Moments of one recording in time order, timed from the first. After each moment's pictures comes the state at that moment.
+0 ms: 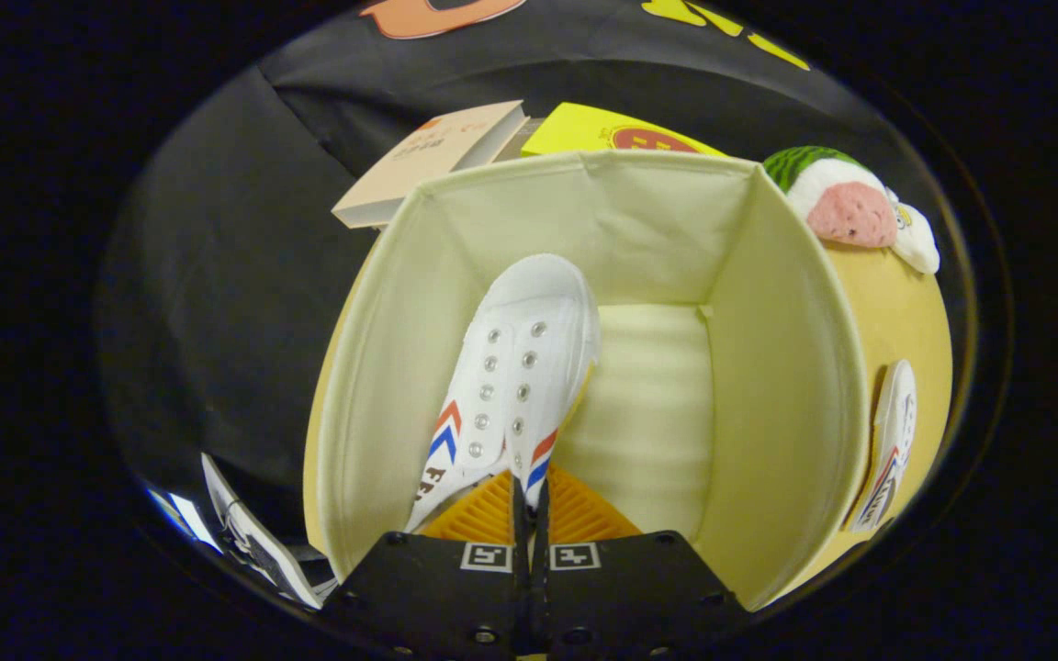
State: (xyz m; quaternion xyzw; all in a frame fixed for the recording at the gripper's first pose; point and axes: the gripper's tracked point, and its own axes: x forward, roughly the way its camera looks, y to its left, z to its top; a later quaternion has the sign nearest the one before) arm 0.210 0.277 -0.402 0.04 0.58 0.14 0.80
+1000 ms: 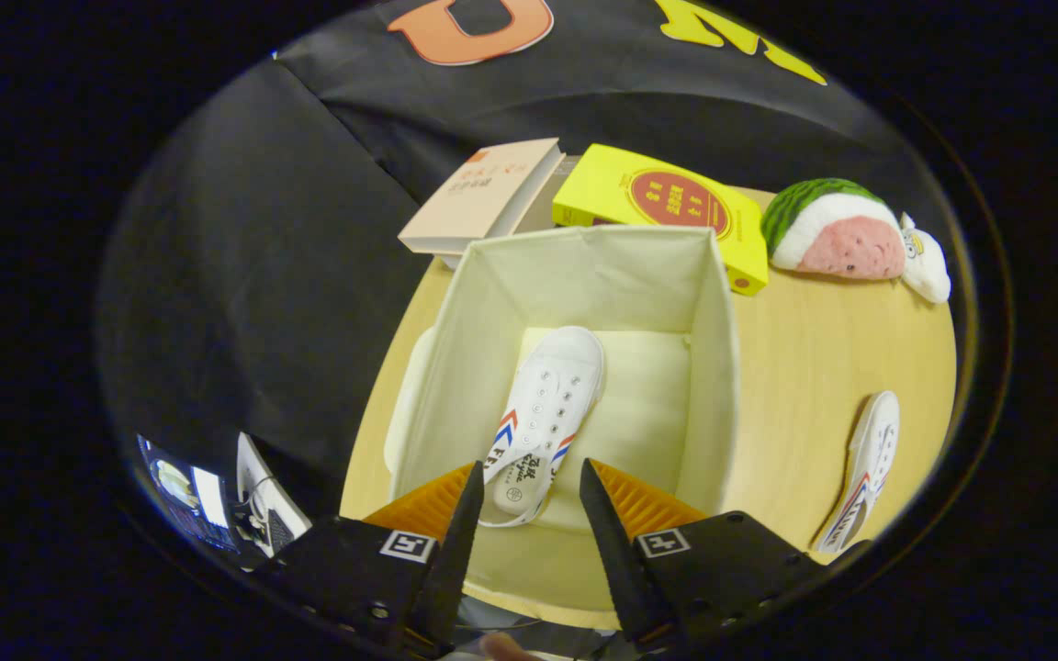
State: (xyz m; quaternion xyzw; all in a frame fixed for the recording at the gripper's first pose) arm 0.182 0.226 -0.291 0.06 0.54 0.23 0.81
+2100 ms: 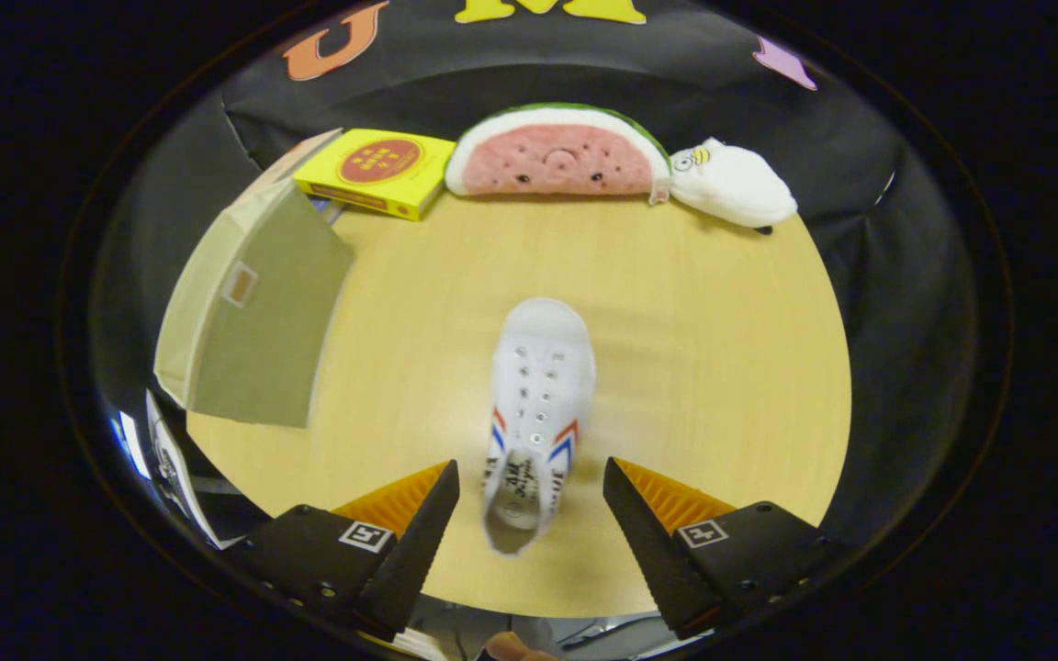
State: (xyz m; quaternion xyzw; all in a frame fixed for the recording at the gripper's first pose) arm 0.168 -0.157 -0.397 -0.04 0.60 0.07 0.80
